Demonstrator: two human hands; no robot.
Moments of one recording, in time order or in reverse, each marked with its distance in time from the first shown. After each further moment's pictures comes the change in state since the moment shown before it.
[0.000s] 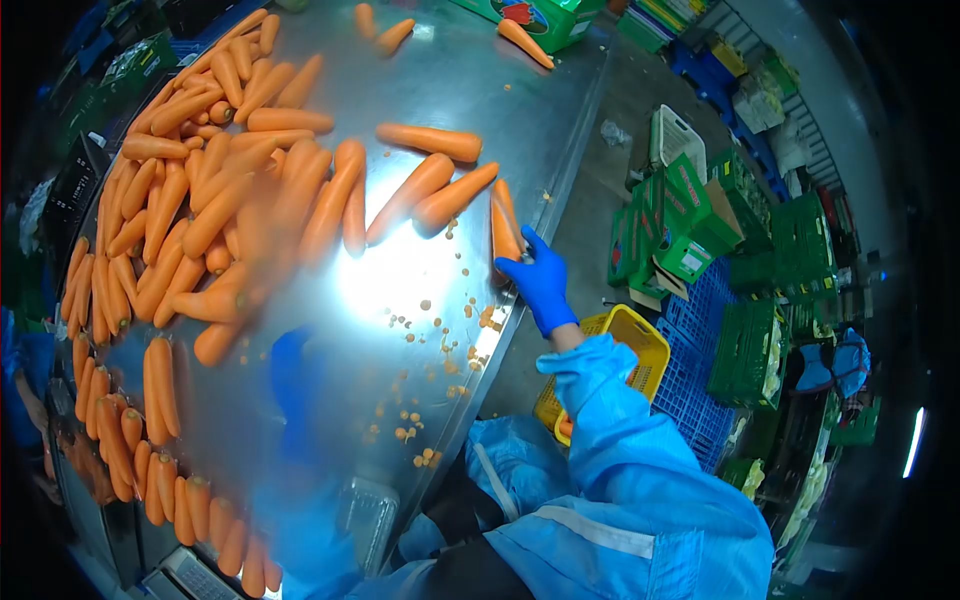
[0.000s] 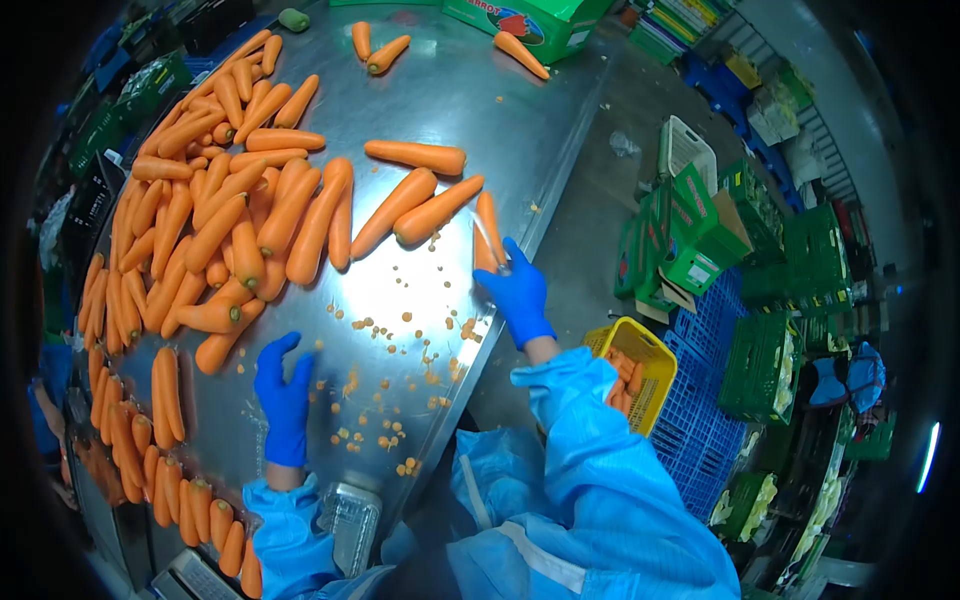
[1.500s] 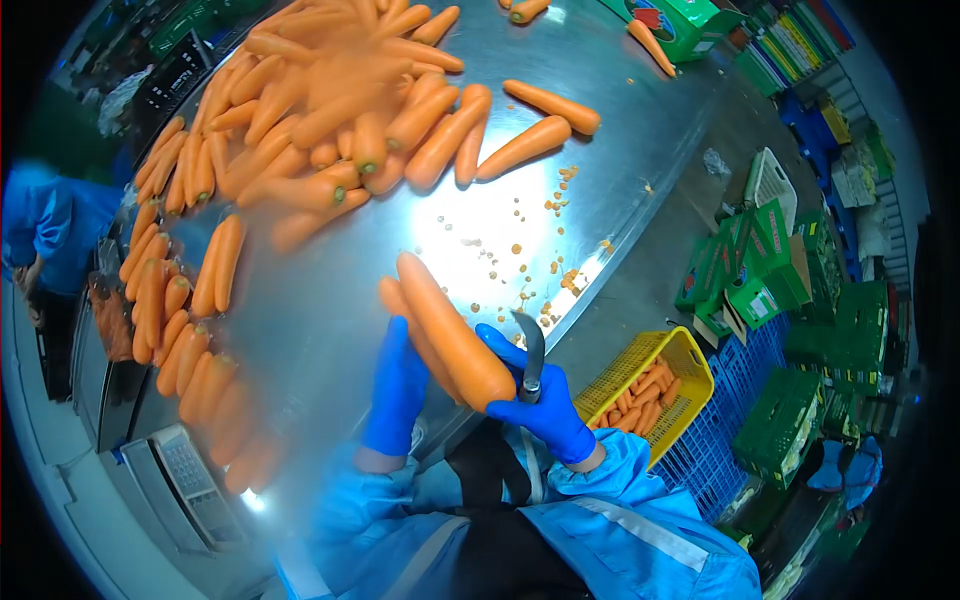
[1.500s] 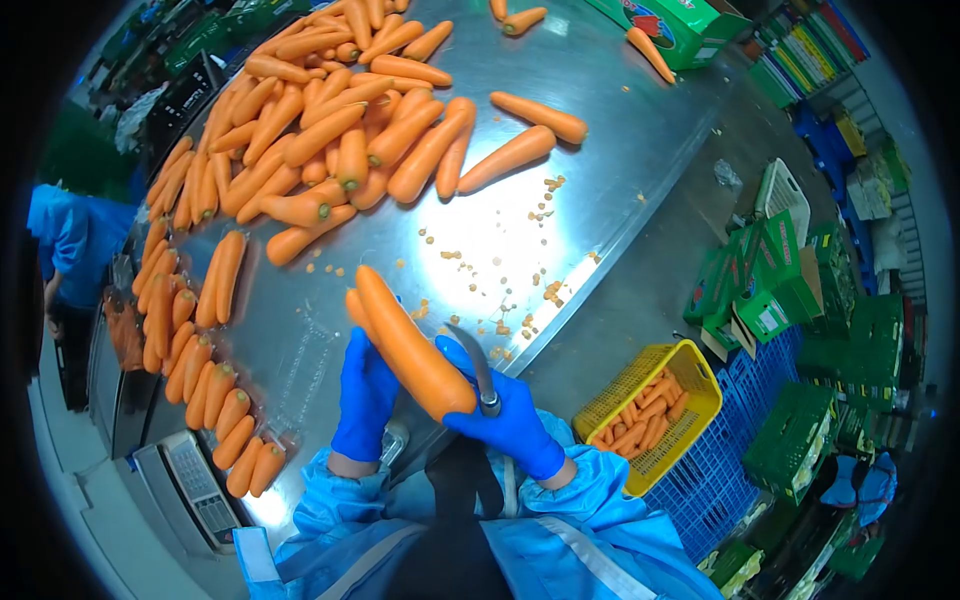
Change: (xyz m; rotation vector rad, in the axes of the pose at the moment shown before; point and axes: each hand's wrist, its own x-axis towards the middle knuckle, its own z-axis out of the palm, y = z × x) left_hand -0.097 0.061 0.006 -1.592 0.139 -0.800; right_hand -0.227 -0.103 -0.008 0.713 -0.838 -0.029
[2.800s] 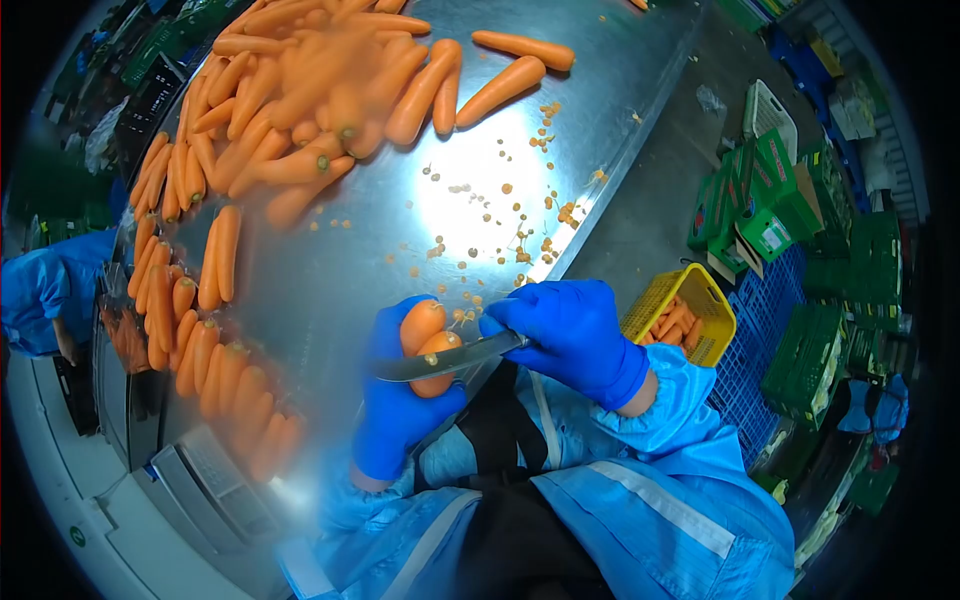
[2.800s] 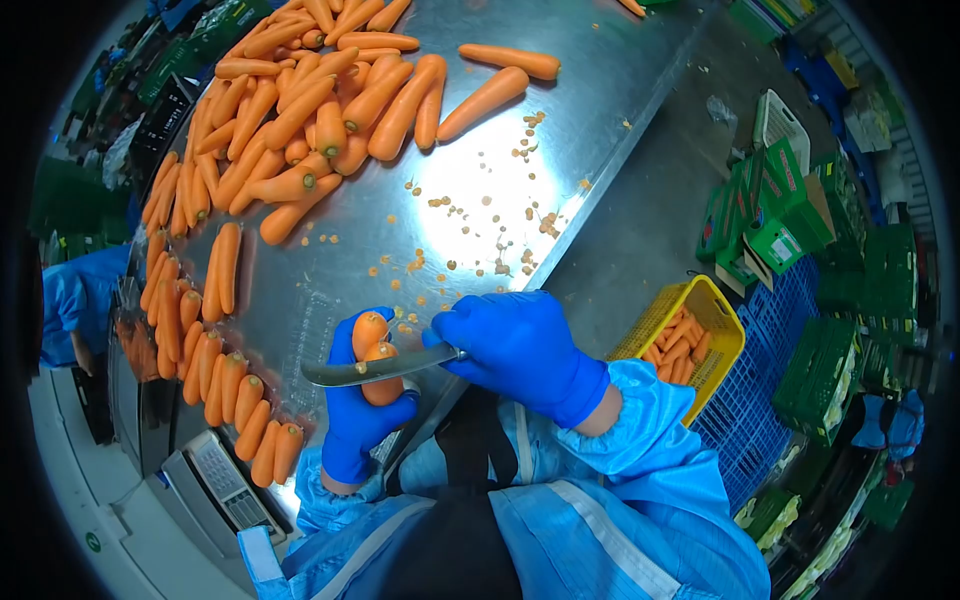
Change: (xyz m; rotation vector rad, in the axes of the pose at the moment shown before) left_hand -0.087 0.033 0.027 1.383 -0.263 0.379; right_hand -0.004 -0.065 0.001 -1.182 -0.015 -0.545
